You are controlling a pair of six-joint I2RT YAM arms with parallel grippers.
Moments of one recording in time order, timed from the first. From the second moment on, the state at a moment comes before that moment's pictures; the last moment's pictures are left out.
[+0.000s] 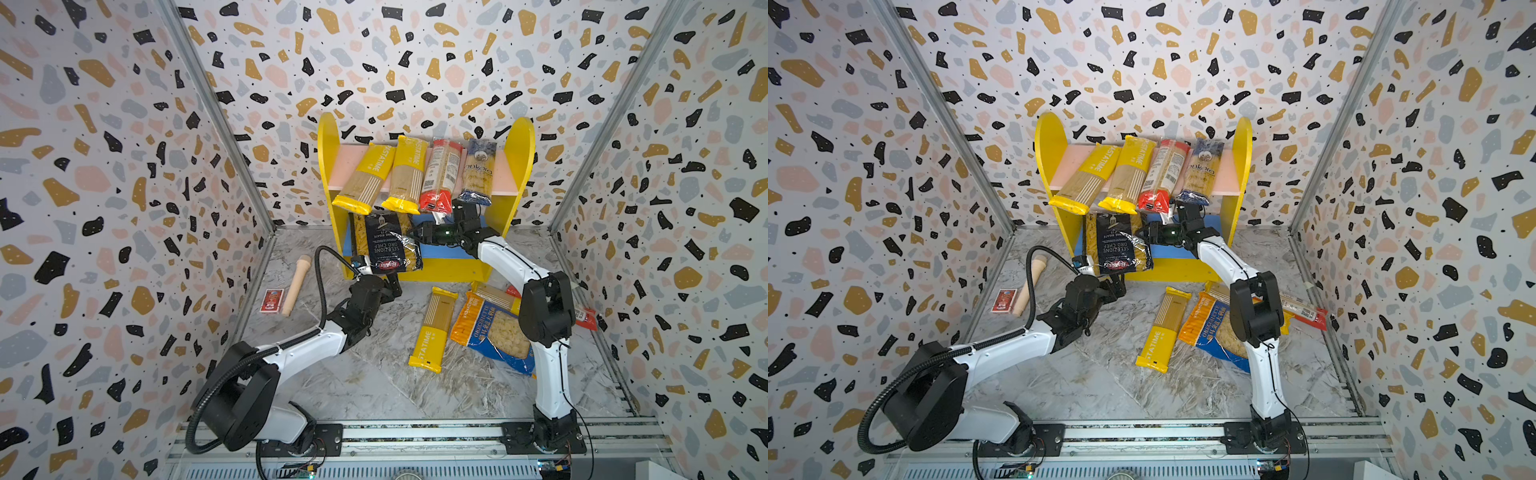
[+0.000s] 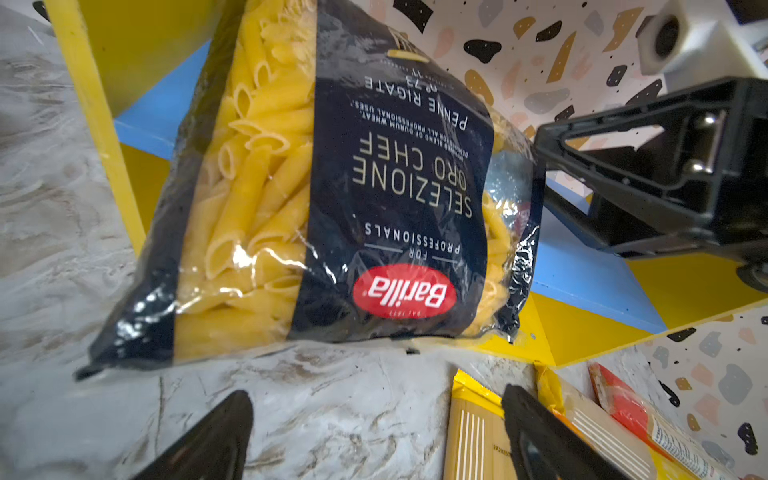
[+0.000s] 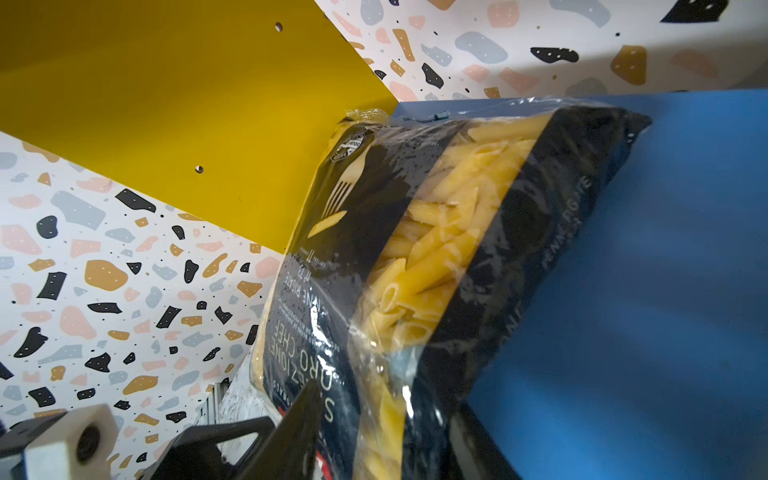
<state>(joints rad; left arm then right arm) -0.61 1.42 0.76 0.27 -0.36 -0.64 0.40 2.13 1.86 -0.20 -0.74 0.45</state>
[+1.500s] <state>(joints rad) -0.54 0.93 0.60 0.09 -0.45 -0.64 0.32 1.98 1.63 -0.09 -0.79 0.46</state>
